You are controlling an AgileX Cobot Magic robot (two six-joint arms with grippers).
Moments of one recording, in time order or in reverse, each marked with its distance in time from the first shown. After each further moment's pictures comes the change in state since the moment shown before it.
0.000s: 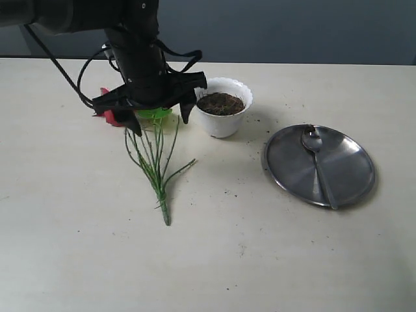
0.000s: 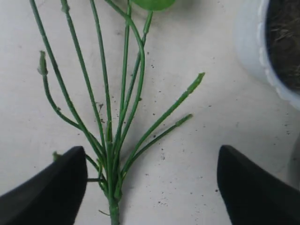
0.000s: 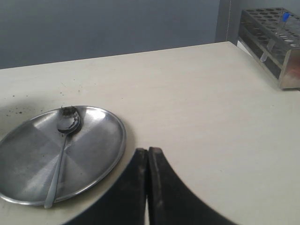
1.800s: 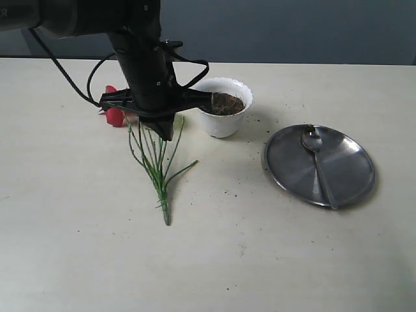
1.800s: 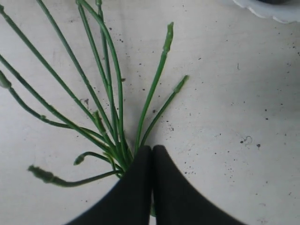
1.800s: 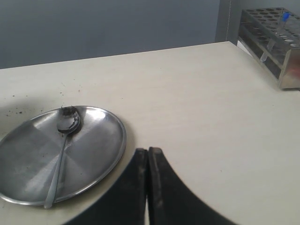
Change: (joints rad) left arm 0.001 0.020 0.002 -0.097 0.033 0.417; right arm 0.000 0.000 0.000 0.000 0.000 0.000
